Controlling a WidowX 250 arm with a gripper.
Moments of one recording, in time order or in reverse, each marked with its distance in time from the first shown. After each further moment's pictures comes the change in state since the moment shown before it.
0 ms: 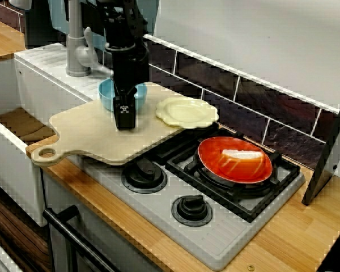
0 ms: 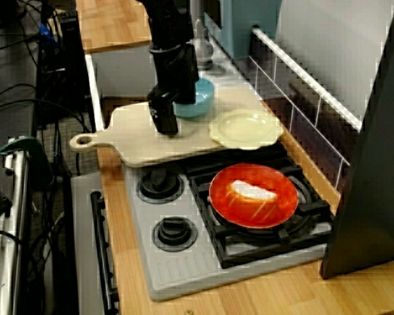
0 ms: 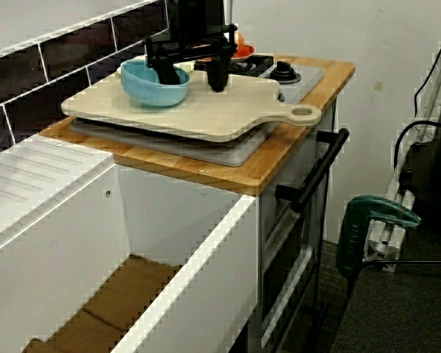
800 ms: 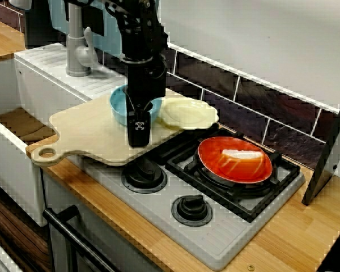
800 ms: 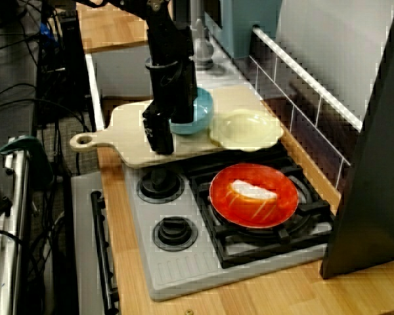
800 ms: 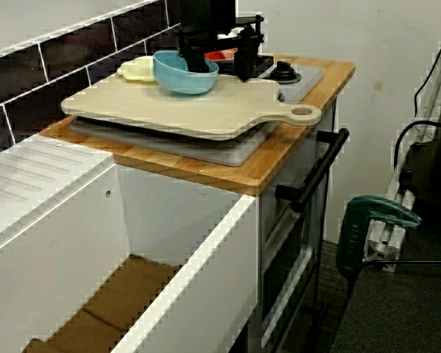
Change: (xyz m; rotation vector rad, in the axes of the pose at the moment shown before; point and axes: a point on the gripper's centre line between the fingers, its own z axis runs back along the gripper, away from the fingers) arm 0.014 -0.036 0.001 0.000 0.026 0.025
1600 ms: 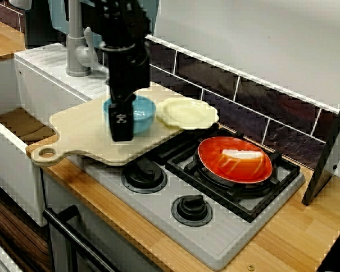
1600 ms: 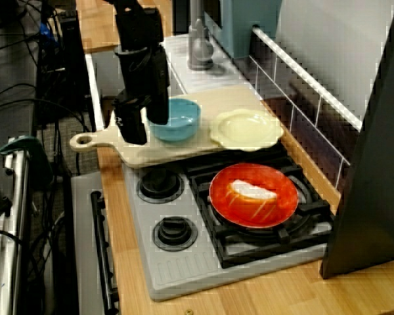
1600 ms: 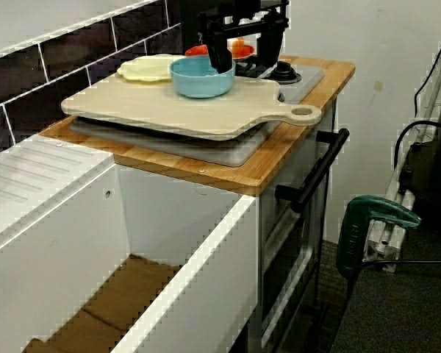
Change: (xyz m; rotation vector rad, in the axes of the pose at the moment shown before) arm -0.025 -0.015 0.019 -0.005 -0.021 0.004
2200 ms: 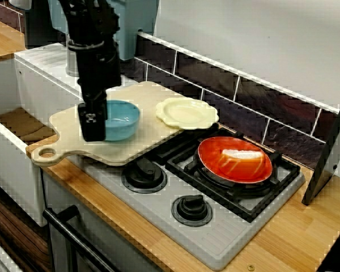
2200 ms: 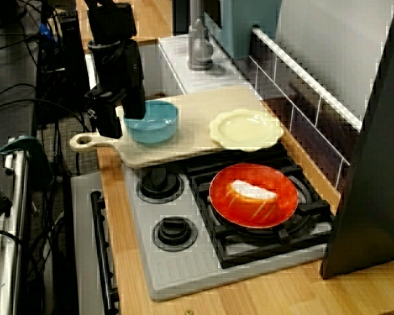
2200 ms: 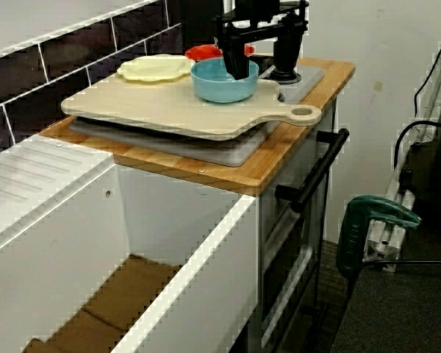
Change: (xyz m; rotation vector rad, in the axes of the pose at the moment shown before) arm -0.031 -0.004 0.007 -0.011 -0.007 0.012
